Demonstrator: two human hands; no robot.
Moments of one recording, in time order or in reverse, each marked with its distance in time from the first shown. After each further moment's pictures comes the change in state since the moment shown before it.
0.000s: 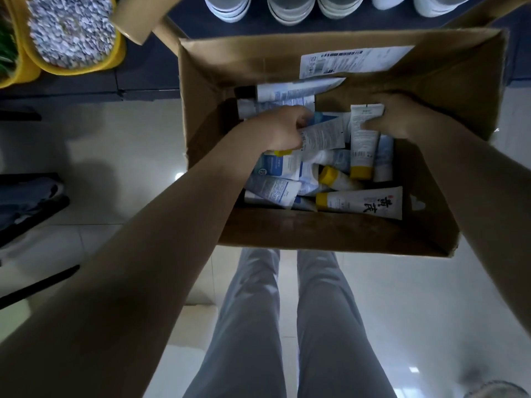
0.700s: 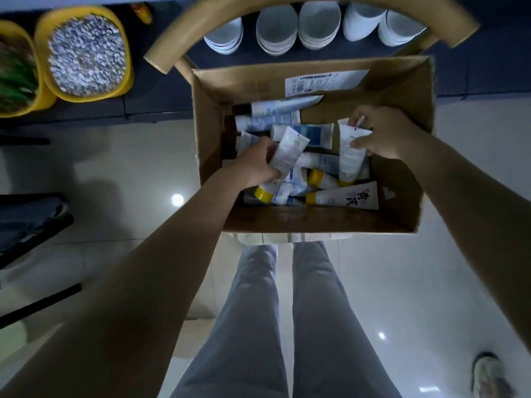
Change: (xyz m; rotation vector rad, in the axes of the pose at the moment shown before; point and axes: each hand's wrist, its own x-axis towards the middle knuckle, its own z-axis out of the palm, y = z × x) left_hand -0.064 -0.022 0.028 -0.299 0.086 -0.034; right_hand -0.090 -0.019 -0.018 -0.022 0.099 -0.126
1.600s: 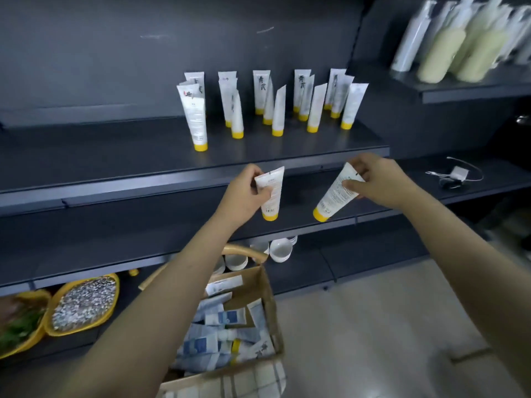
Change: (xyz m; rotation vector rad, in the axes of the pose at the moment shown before) left_hand -0.286 0.376 0.000 0.039 0.579 0.944; right_hand -0.384 -0.022 -0.331 0.120 0.794 -0.318
